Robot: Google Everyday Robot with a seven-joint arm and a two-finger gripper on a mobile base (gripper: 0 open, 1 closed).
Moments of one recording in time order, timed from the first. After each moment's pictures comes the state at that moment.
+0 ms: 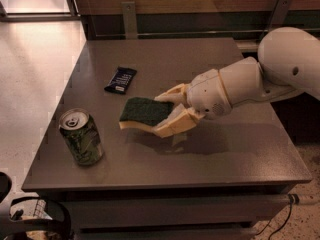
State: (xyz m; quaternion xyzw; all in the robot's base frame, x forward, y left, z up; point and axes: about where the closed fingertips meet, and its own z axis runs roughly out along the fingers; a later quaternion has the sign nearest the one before) arm 0.473 -0.009 0.874 -0.62 0.61 0.32 0.37
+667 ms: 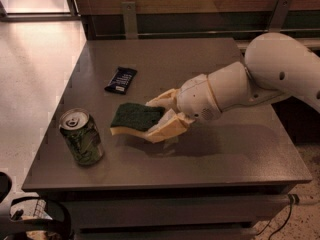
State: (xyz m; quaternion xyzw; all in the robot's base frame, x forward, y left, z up) arm 0.466 0.010 0.865 -0.62 0.61 0.33 0.36
